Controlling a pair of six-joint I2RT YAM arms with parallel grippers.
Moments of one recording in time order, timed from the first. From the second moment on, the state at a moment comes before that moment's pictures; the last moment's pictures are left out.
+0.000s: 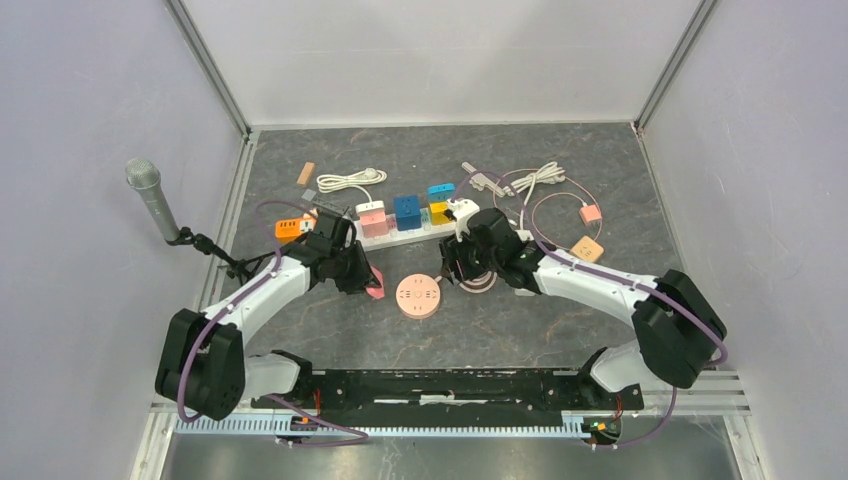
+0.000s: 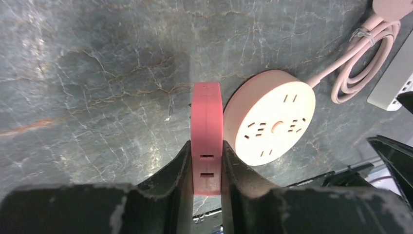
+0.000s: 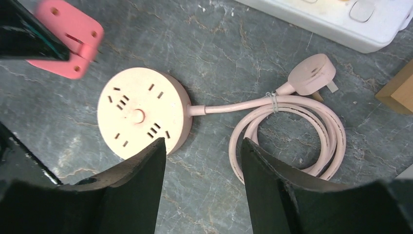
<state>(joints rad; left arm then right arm) -0.37 1.25 0.72 -0.53 0.20 -0.69 0.79 1.46 0.85 -0.12 -0.07 0.23</state>
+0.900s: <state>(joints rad) -0.29 1.20 0.69 -0.74 0.10 -0.74 0.74 1.41 0.85 -0.15 -0.10 0.28</state>
